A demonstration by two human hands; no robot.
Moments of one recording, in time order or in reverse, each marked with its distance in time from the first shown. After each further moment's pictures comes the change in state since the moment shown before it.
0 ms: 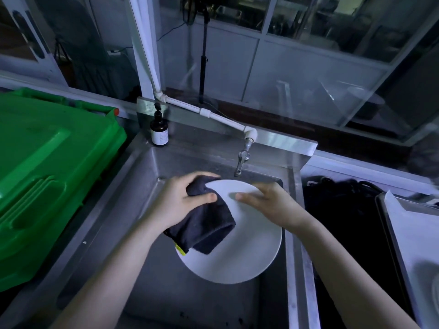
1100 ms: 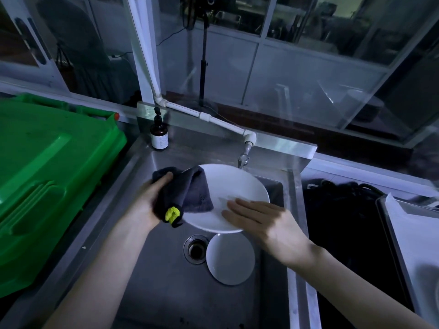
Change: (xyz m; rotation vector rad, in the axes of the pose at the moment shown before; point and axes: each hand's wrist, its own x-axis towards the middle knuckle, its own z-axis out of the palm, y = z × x) left_hand 0.011 -0.026 -0.020 -0.816 0.397 -0.609; right_hand -0.031 0.017 0.013 -0.981 0.197 -0.850
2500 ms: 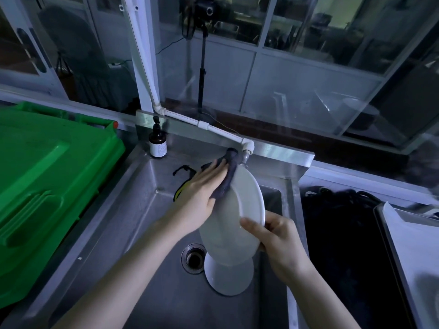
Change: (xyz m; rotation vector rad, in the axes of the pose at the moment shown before) left_hand -0.015 0.000 0.066 1.229 -0.343 0.912; right_hand 0.003 -0.018 0.002 1.328 0.239 1.028
